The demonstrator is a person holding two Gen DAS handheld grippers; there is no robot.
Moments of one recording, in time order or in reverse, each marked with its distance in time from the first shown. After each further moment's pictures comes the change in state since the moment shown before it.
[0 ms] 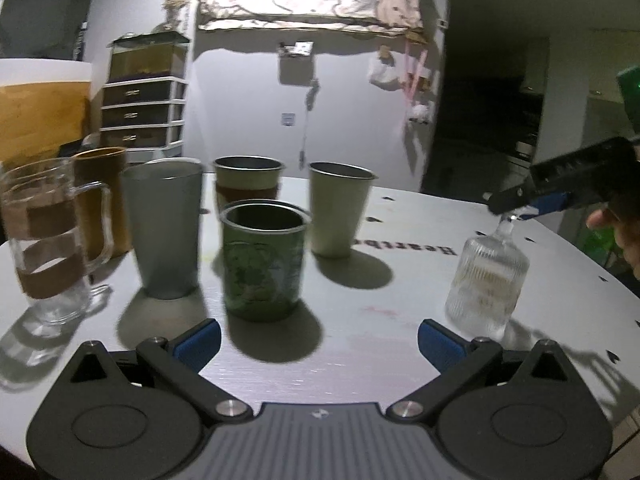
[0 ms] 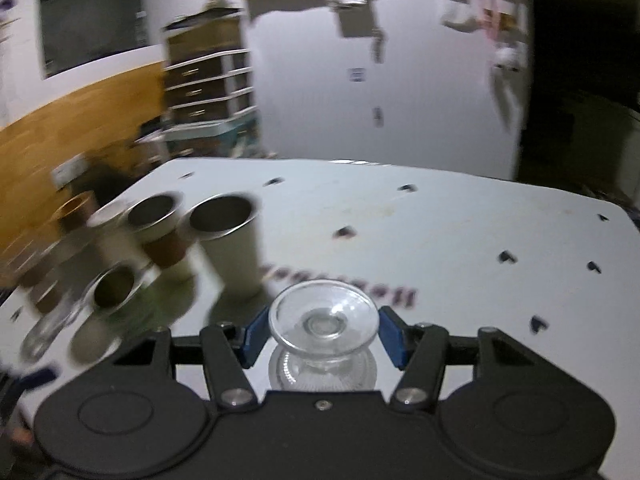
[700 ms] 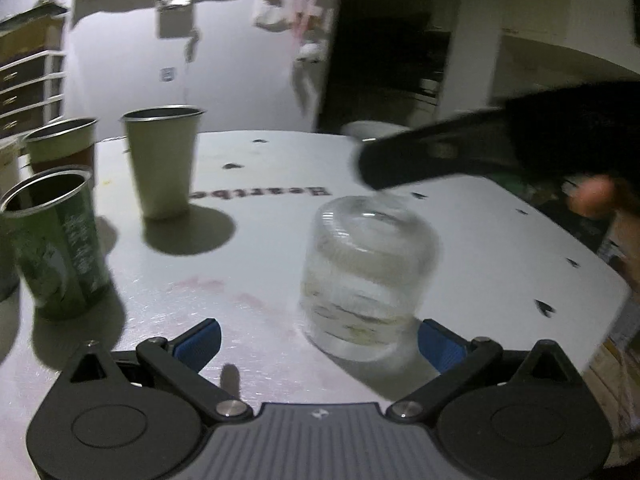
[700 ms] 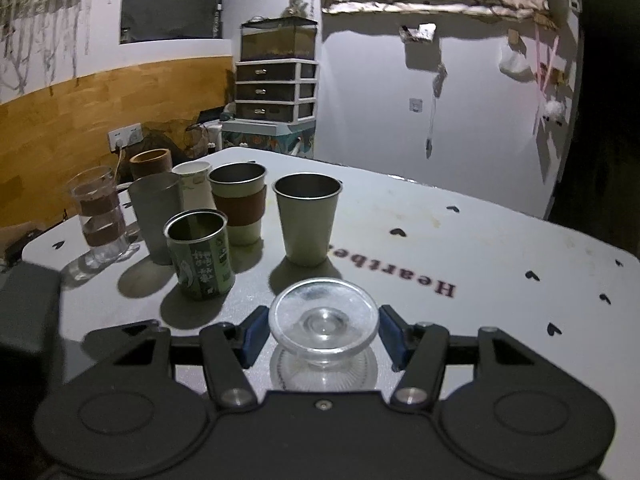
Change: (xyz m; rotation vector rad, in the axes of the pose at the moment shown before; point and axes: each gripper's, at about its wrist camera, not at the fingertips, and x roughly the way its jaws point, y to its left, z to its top) left arm 0.075 -0.078 -0.007 0.107 0.167 -0.245; right arm -0.043 0.037 -0.046 -0.173 -0.087 0.047
